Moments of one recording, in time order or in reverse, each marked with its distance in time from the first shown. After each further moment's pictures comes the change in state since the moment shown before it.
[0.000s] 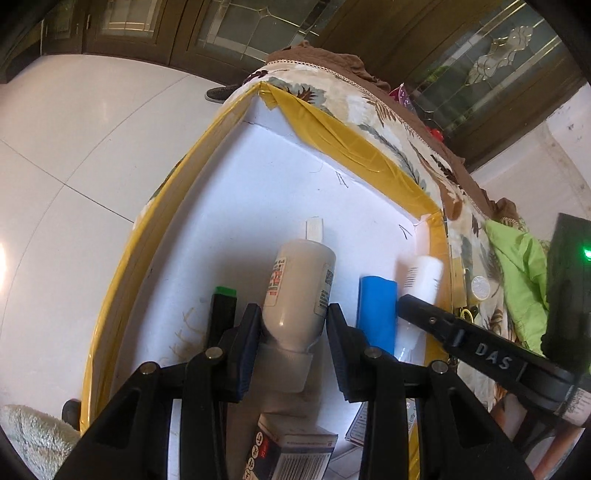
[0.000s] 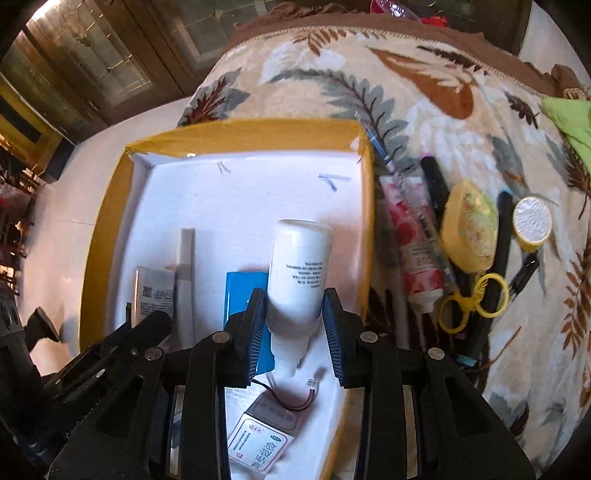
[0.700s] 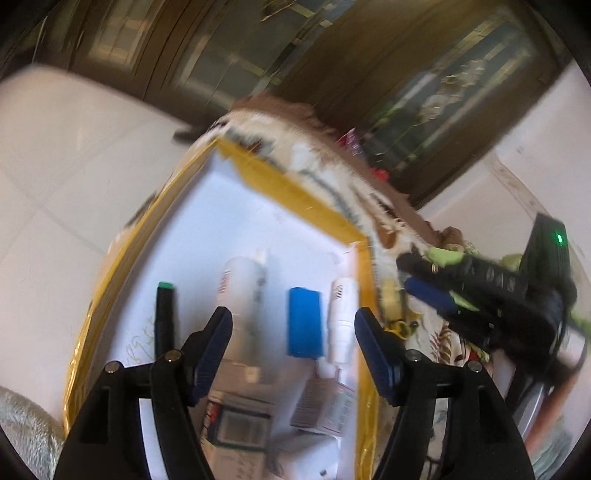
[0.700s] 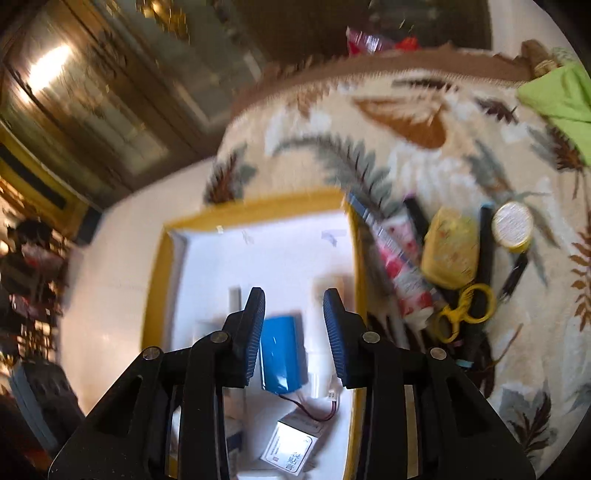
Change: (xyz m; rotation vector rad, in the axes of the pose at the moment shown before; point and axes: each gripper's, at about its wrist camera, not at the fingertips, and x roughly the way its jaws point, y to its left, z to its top) left arm -0.055 -0.019 -0.031 0.038 -0.219 -0.187; right arm -0.076 -0.027 -0.005 0.164 -0.291 0.169
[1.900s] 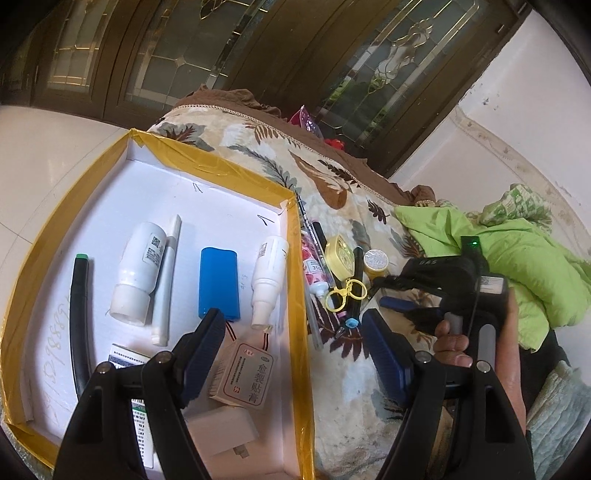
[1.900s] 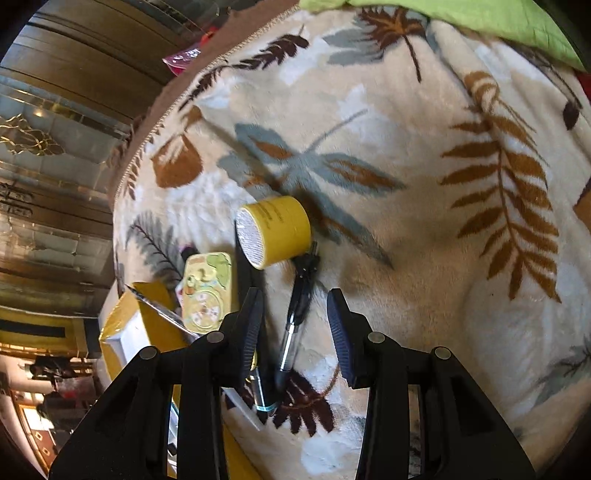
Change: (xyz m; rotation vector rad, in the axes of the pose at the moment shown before) left arm 0.018 -0.067 -0.036 0.137 0.058 -0.040; right arm 0.006 -0.196 0.007 0.525 0.118 -0.097
